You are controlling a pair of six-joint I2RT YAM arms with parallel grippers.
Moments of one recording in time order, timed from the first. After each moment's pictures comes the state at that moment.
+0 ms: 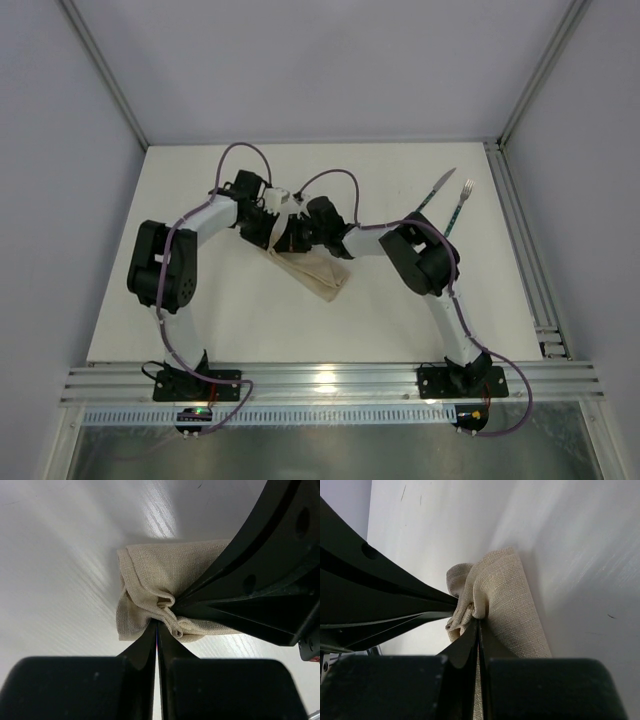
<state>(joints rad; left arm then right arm) -0.29 1.88 1.29 -0.62 0.25 0.23 0.72 2.25 1.35 0.38 -0.46 0.74</state>
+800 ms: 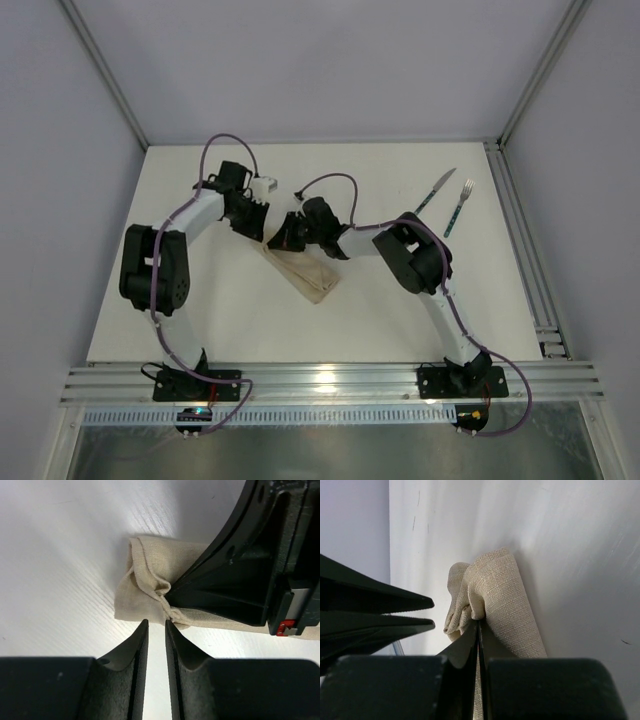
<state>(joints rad) -0.22 1.85 1.33 -0.66 0.31 0.24 0.73 2.31 1.41 0.43 -0.42 0.92</state>
